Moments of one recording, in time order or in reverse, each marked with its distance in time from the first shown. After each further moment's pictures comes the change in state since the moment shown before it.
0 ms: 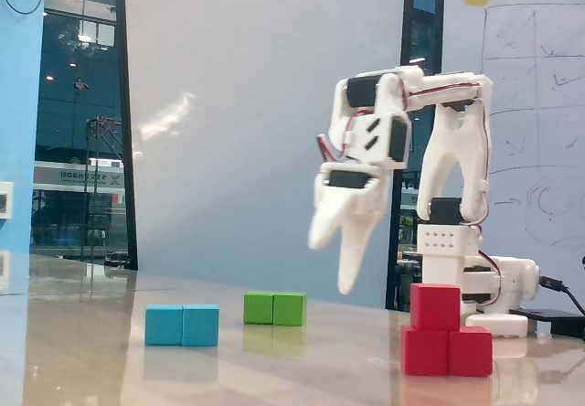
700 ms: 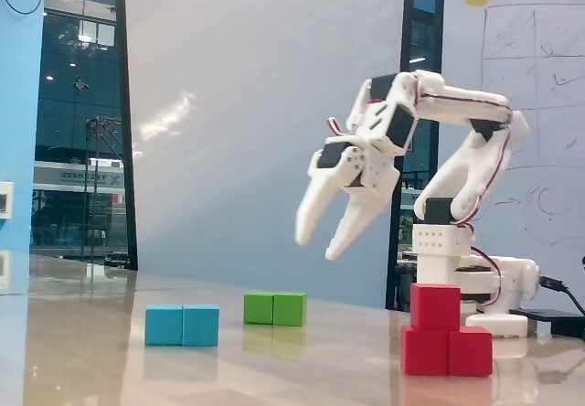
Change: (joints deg) arm 10.7 35.2 22.3 -5.9 24.3
